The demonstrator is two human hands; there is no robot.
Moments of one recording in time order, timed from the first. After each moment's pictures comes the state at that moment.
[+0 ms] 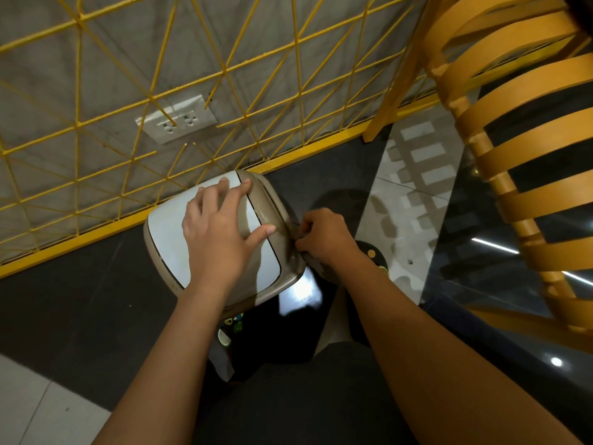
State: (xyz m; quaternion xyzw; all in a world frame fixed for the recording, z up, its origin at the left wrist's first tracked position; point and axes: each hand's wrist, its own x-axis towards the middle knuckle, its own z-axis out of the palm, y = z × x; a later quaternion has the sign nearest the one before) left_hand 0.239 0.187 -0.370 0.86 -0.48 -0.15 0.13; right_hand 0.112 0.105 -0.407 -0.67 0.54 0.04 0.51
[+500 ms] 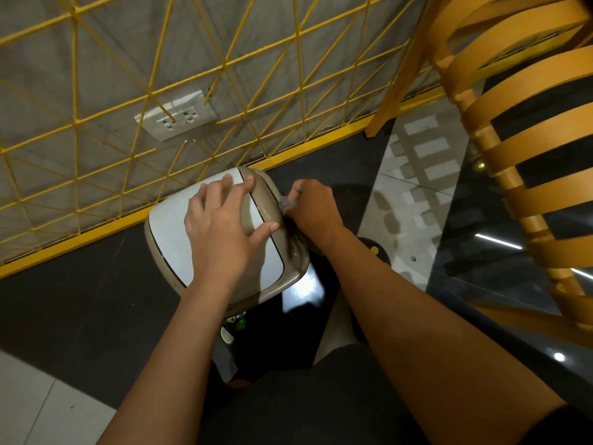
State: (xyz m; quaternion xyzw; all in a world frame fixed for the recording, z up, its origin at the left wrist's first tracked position) left_hand 0.238 0.185 -0.369 0.86 -0.48 -0.14 0.13; right_hand 0.143 0.087 -0.407 -0.68 0.54 -0.05 0.49
